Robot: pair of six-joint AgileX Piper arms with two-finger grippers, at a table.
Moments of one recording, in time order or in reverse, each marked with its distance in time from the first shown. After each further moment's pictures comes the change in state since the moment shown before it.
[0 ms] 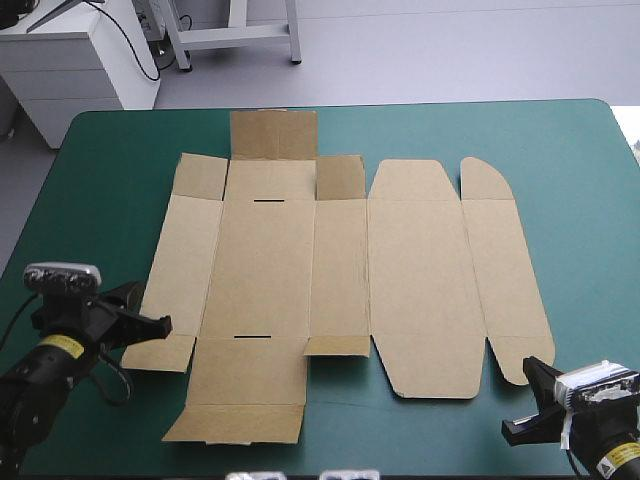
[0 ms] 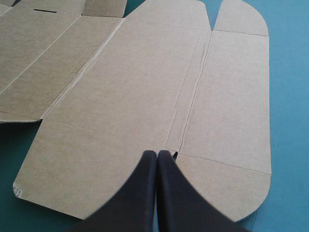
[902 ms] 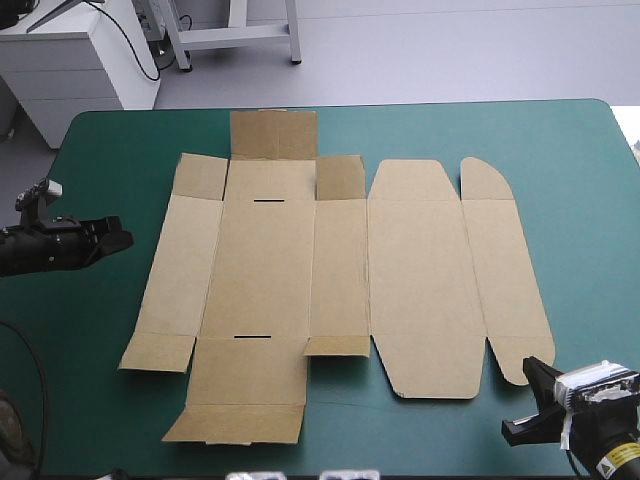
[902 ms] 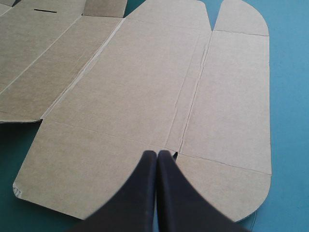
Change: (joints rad) left arm 0.651 0.784 -0.433 -0.812 0.544 0.644; right arm 0.000 0.000 0.000 0.000 0.000 0.000
